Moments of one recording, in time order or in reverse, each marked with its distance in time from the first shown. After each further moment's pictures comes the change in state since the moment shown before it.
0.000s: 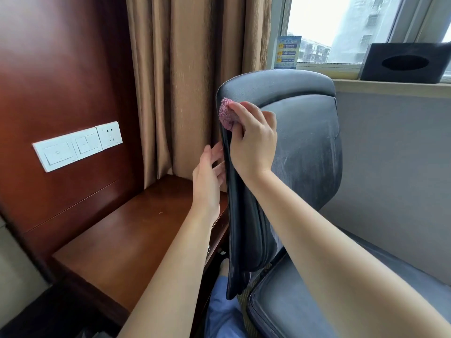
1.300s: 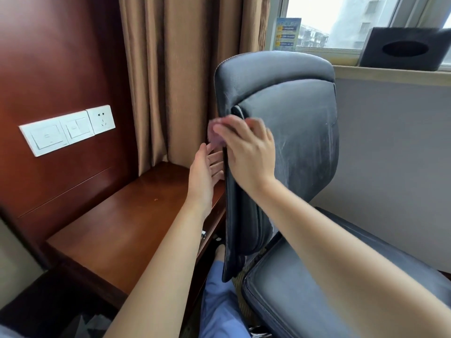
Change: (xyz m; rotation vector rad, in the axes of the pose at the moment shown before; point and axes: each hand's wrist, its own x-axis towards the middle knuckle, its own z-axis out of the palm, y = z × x) left_hand 0.002 -0.023 -0.019 0.074 -0.037 -0.076; right_hand -0.041 0.016 -0.015 -0.204 -0.134 -0.403
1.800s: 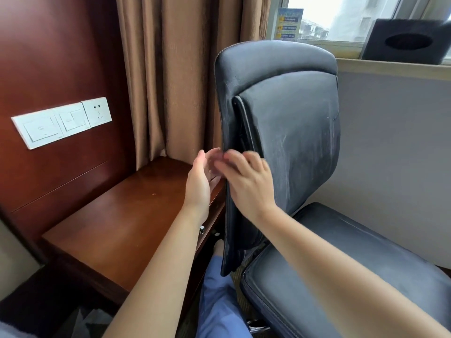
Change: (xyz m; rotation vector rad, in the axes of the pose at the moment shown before) left_hand -0.008 -0.022 -0.017 0.055 -0.028 -0.030; right_hand -0.065 -0.007 0.006 0.007 -0.123 -0.034
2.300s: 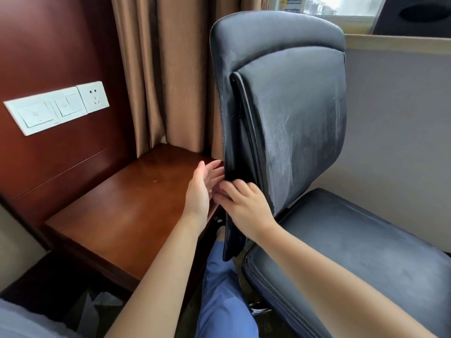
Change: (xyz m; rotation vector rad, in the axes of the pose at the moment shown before) left_hand -0.019 -0.041 -0.017 0.086 0.030 -0.106; right_hand -0.078 -0.008 0.022 -0.019 -0.217 -0.182
